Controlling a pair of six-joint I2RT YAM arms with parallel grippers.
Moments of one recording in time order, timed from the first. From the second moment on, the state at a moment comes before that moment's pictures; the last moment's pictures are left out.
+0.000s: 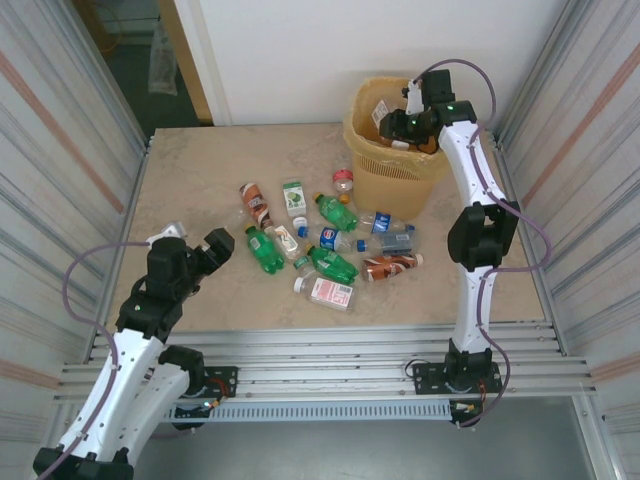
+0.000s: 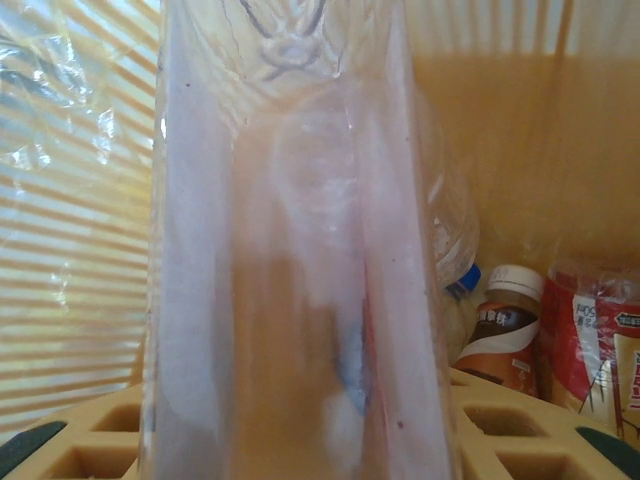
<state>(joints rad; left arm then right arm) -0.25 0.61 0.61 -0.53 -0.05 -0.81 0.14 2.21 2.33 -0.95 -0.34 0.25</state>
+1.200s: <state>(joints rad) -0.25 0.60 0.61 -0.56 -0.05 -0.79 0.13 2.16 2.36 -1.01 -0.34 0.23</state>
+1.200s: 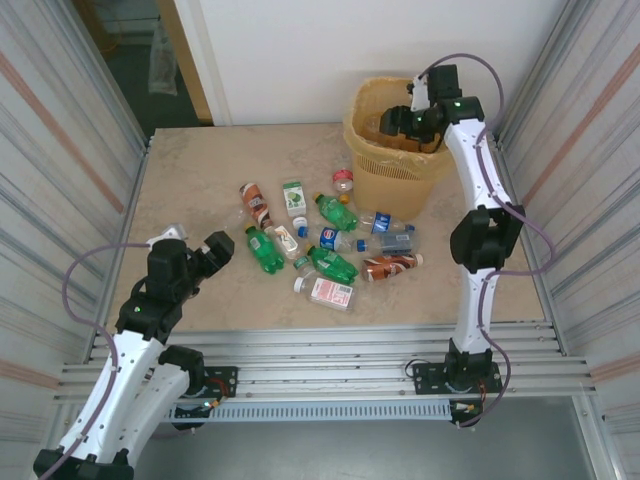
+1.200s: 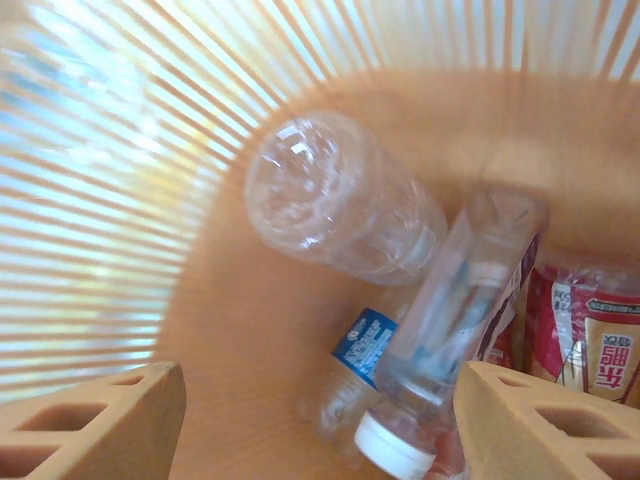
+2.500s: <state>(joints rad) -0.14 1.55 1.20 -0.83 -0.07 -0.05 0.13 1.32 1.55 -0.73 -0.10 0.33</state>
